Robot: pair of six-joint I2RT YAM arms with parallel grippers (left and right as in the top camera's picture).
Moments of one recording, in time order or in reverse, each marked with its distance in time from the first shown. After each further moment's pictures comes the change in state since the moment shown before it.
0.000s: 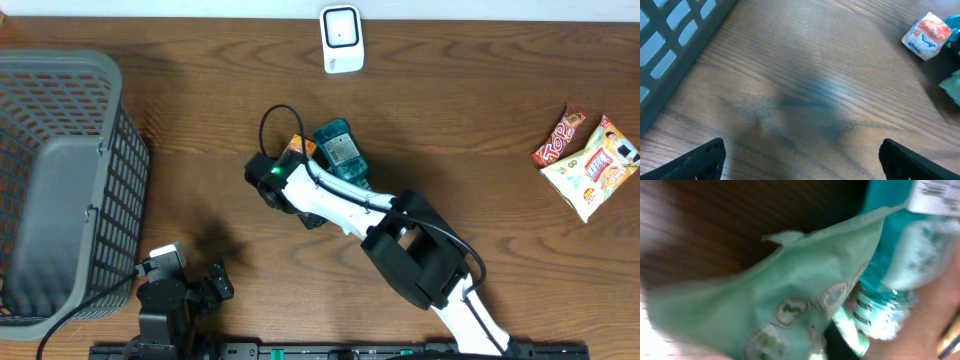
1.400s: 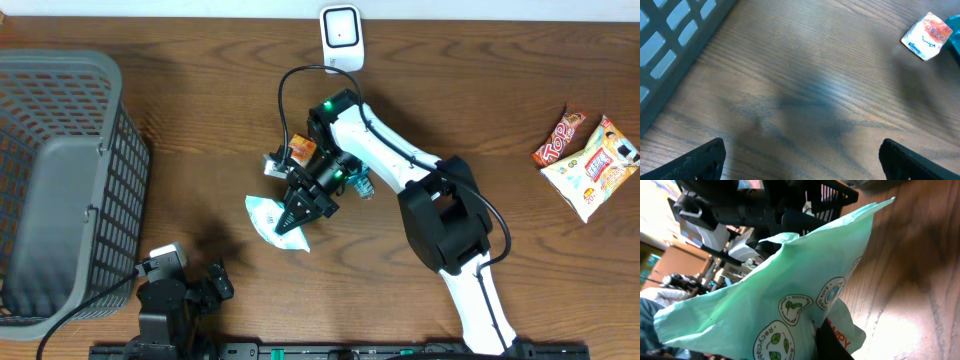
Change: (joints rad) left arm 0.000 0.000 0.000 0.000 0.000 0.000; right arm -0.274 0.043 0.187 -0.527 -1.715 -1.668
